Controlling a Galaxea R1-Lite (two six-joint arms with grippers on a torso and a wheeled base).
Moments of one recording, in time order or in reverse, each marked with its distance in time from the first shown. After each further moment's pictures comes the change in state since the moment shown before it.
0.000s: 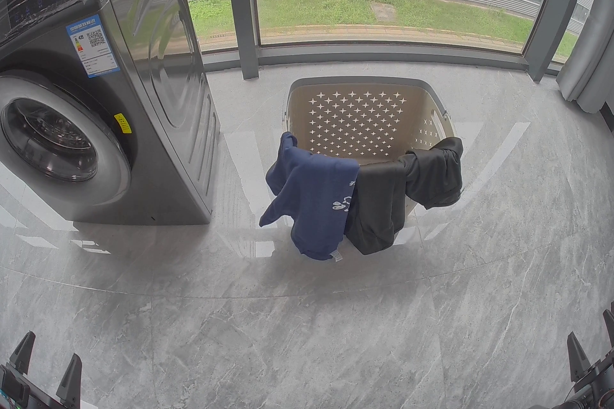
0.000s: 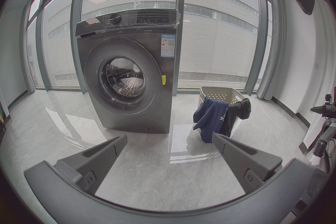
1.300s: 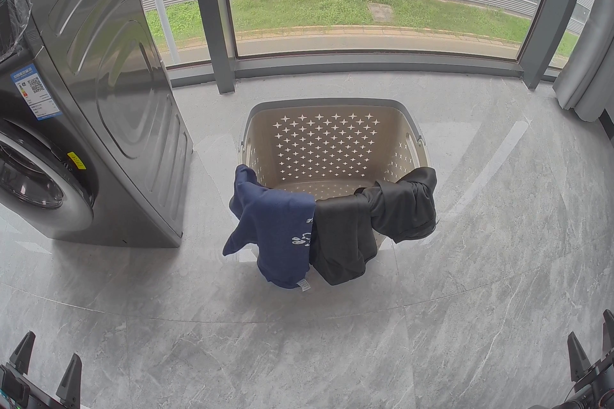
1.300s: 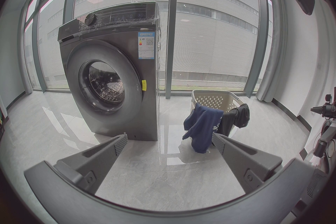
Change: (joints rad) left arm 0.000 0.000 0.000 0.000 0.001 -0.002; right arm -0.001 0.000 0.000 0.000 0.000 0.000
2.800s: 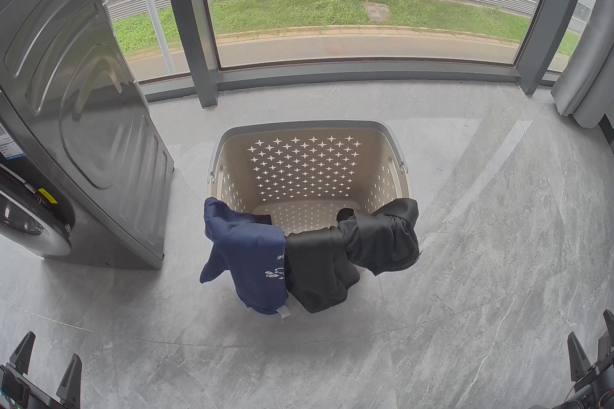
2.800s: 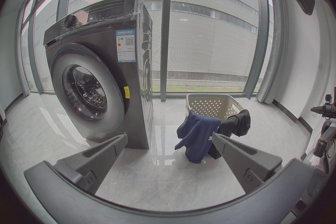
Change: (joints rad) left arm 0.000 0.000 0.000 0.000 0.000 0.001; right arm -0.001 0.000 0.000 0.000 0.000 0.000
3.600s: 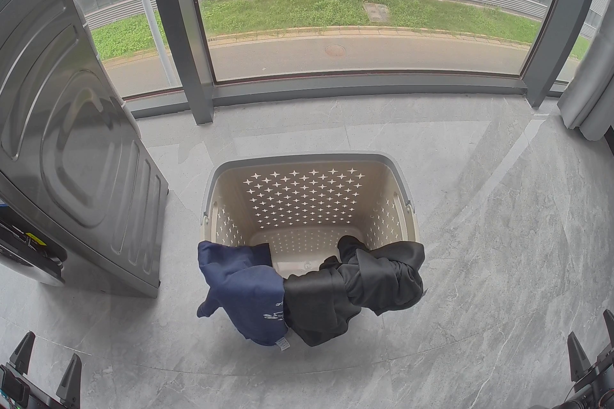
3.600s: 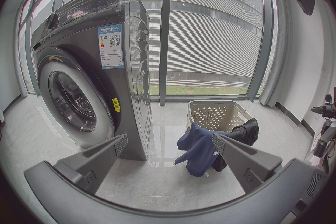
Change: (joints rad) left arm 0.001 0.000 0.000 -0.001 0.000 0.000; right arm 0.001 0.000 0.000 0.000 0.000 0.000
